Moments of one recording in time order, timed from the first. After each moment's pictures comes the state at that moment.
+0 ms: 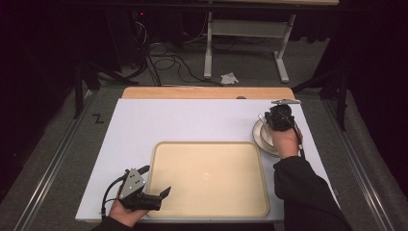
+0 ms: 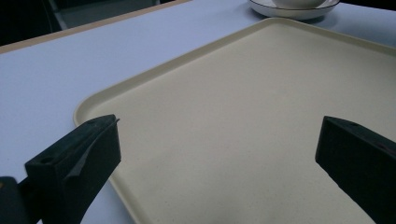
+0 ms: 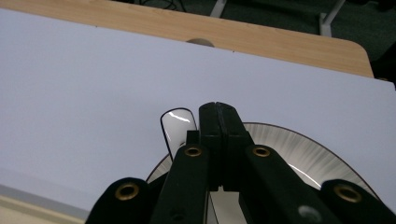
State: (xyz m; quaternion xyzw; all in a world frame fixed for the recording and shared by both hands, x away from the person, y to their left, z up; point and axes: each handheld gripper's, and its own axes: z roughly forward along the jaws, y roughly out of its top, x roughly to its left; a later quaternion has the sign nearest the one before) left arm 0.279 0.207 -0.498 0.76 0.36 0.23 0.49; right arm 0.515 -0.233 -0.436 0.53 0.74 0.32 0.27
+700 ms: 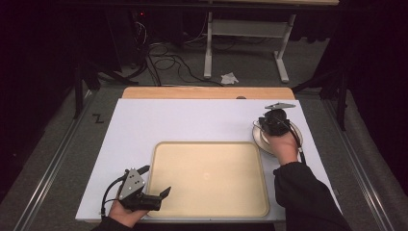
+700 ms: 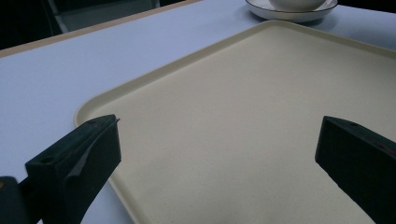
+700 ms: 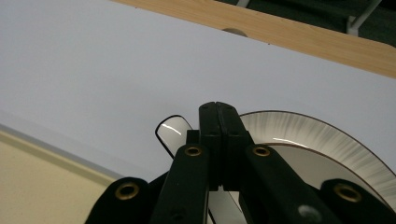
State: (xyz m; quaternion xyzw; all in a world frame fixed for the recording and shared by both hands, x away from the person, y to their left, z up) left arm 0.278 0.207 -0.496 0.76 0.36 0.23 0.49; right arm 0.495 -0.218 -0.434 0.49 0.77 0.32 0.25
